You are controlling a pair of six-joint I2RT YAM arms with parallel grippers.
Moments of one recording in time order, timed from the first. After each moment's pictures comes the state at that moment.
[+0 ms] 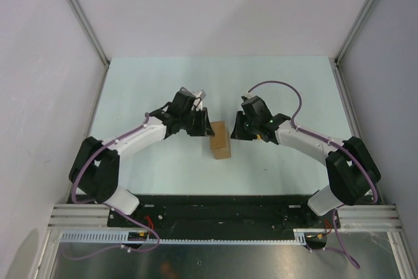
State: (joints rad) left arm -0.57 1.54 1.01 -0.31 0.30 -0.56; right arm 0.65 1.53 1.00 -0.31 -0.06 0.65
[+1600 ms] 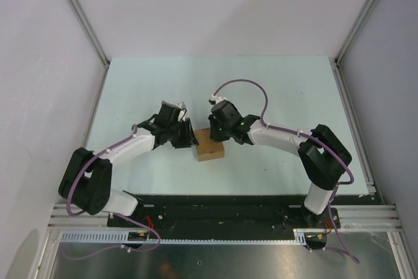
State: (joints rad) left arm -0.47 1.40 0.80 -0.34 0.21 -0.63; right arm 0.85 1.76 1.18 -0.22 0.05 0.51
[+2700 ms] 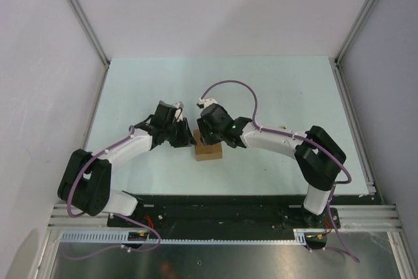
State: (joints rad) left arm -0.43 1.40 0.77 -0.29 0.27 -0.59; right arm 0.93 1.78 1.25 -0.25 0.09 0.45
